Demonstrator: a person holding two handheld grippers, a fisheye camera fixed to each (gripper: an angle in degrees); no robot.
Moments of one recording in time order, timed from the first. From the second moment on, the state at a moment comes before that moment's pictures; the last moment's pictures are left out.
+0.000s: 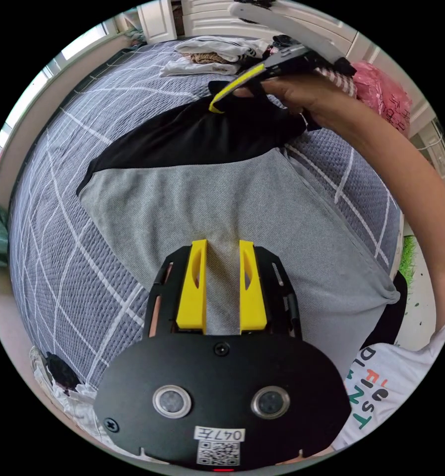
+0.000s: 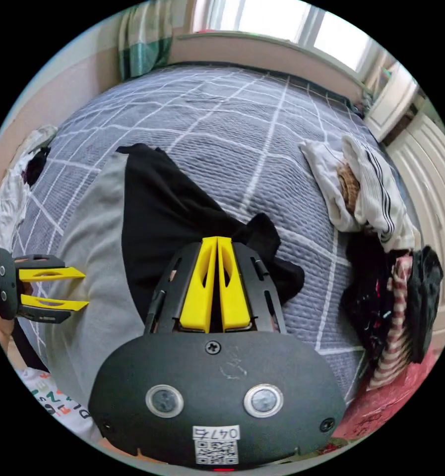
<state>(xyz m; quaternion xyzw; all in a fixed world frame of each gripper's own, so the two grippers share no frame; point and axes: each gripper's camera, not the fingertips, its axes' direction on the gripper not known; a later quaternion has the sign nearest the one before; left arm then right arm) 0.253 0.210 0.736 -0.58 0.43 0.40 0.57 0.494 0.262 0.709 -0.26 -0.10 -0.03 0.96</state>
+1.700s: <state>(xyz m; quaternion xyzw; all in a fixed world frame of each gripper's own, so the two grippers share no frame) 0.016 0.267 0.773 -0.58 0.46 0.29 0.61 0.307 0.270 0.657 -0.10 -0.14 -0.16 0.97</state>
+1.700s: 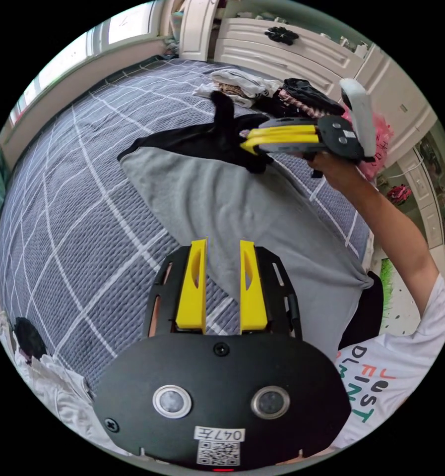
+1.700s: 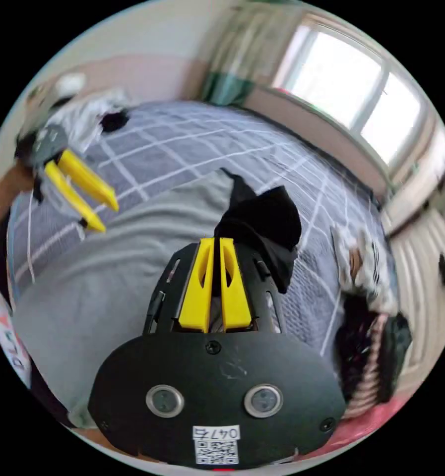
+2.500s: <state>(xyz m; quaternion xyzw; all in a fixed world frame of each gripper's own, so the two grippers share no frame) -0.039 0.347 0.757 -0.58 0.52 0.26 0.58 0.169 0.233 0.704 -0.21 -0.17 -0.29 0.92</state>
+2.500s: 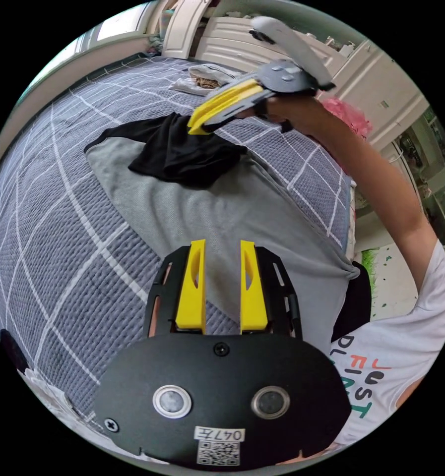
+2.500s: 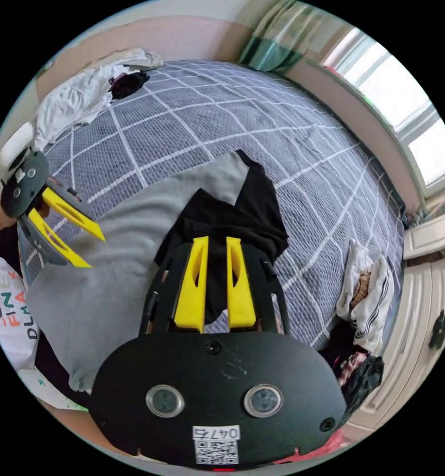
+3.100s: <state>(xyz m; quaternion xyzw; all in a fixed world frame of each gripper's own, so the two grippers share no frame) -0.070 0.414 0.732 -0.57 0.52 0.28 0.56 0.103 0.216 0.751 -0.31 -0.21 -0.24 0.90</state>
